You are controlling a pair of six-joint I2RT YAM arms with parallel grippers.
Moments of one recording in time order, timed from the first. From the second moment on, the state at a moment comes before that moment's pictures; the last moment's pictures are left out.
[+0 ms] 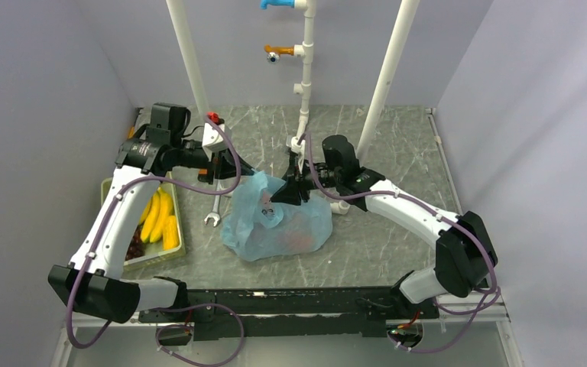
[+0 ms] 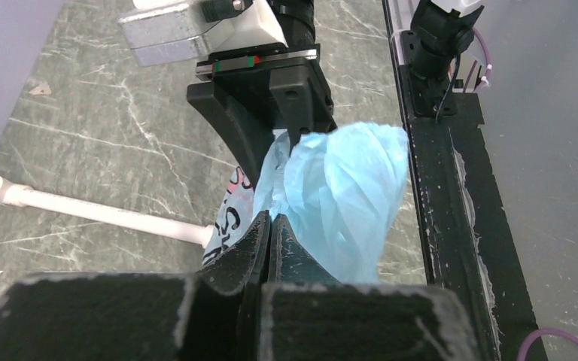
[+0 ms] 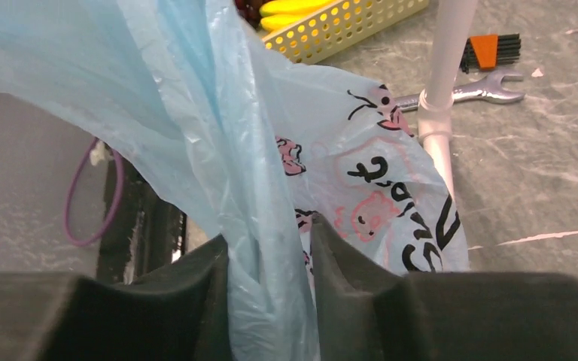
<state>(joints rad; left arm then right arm) -0.24 1.28 1.45 -0.91 1.21 0.79 0.66 1.45 1.04 0.03 -0.85 -0.04</state>
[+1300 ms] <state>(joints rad) -0.23 1.26 1.47 -1.39 1.11 1.30 0.63 1.36 0.97 -0.05 -0.84 -0.10</state>
